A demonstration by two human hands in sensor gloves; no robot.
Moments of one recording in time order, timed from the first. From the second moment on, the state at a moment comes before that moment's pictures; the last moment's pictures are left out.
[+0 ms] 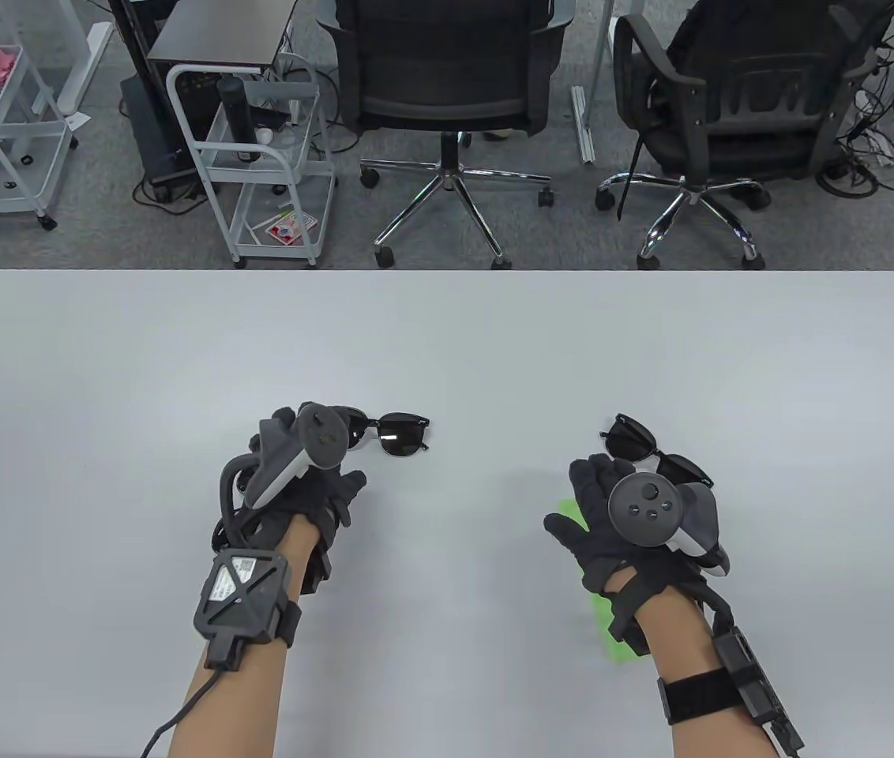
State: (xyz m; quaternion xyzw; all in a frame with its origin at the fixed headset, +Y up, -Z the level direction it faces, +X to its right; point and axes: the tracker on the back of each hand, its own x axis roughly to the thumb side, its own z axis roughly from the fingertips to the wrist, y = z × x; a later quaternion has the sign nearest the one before) left_hand -0.189 -0.703 -0.380 -0.14 0.02 0.03 0.99; right_hand 0.173 -0.717 -0.291 0.12 0.07 0.96 0.26
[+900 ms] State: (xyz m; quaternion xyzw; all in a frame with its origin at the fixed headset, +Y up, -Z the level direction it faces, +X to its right) left_hand -0.161 -0.730 -0.421 -0.09 0.00 -0.12 0.99; right_hand 0.168 -0.712 -0.295 0.14 0.07 0.95 0.27
